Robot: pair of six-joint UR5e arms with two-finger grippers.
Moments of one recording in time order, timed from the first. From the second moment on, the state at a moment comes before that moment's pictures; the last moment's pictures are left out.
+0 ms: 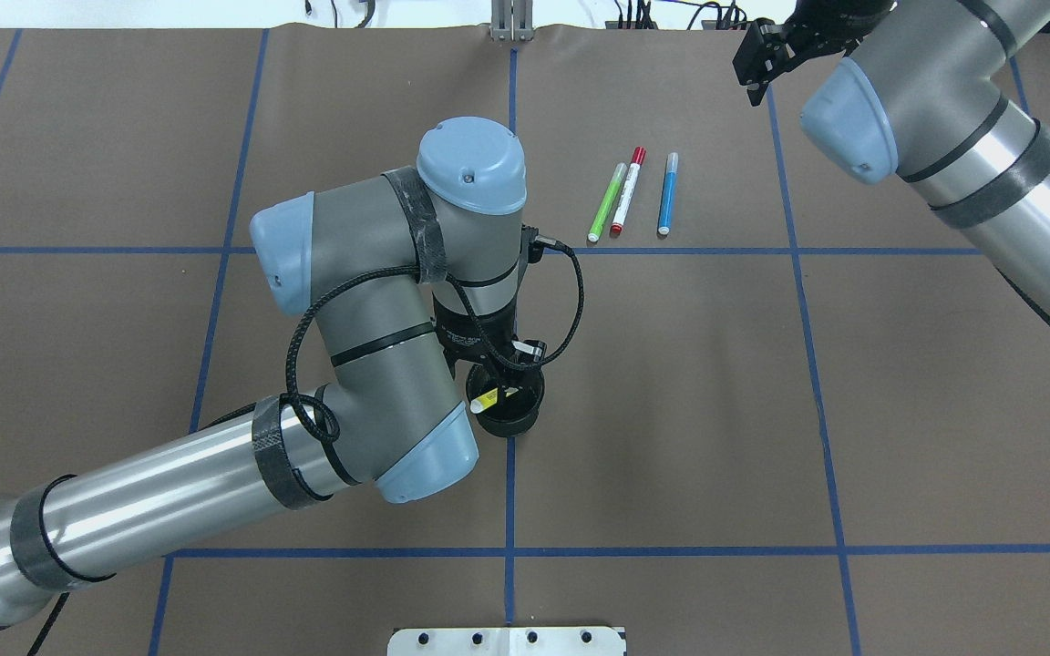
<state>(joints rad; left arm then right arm) -0.54 -2.49 -1.55 -1.23 -2.16 -0.83 1.05 -0.83 1.64 -1.91 2.11 0.52</state>
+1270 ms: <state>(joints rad) -0.52 -2.48 -1.55 -1.23 -2.16 -0.84 1.04 -0.83 1.64 -1.91 2.11 0.52</state>
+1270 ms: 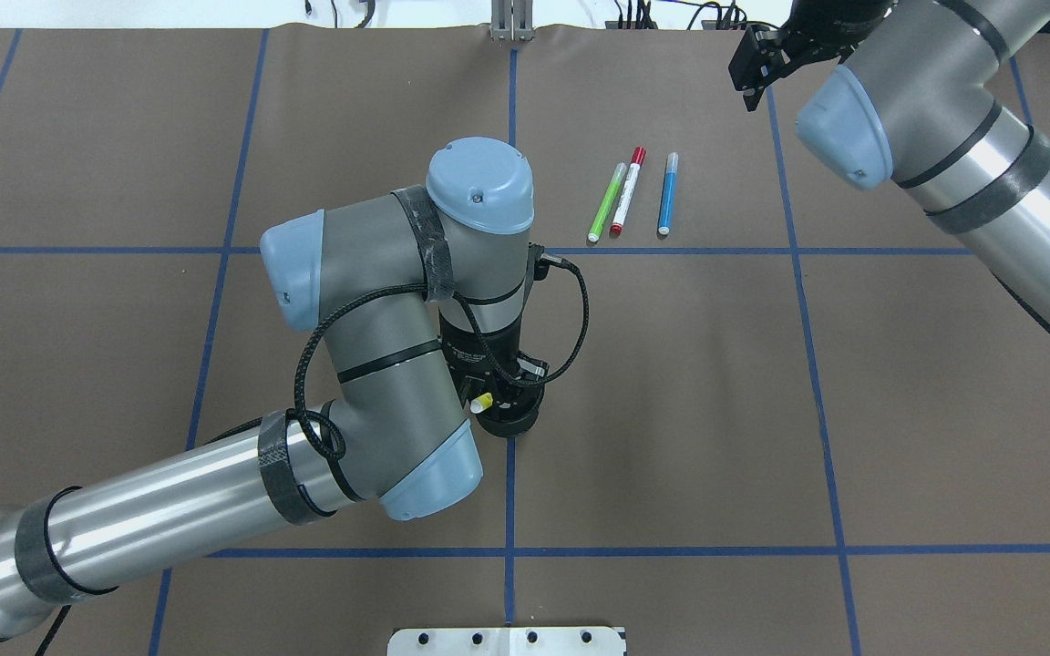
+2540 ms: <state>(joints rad) -0.52 -2.47 -1.64 -1.23 -2.16 -0.83 1.05 -0.83 1.64 -1.91 2.11 0.52</state>
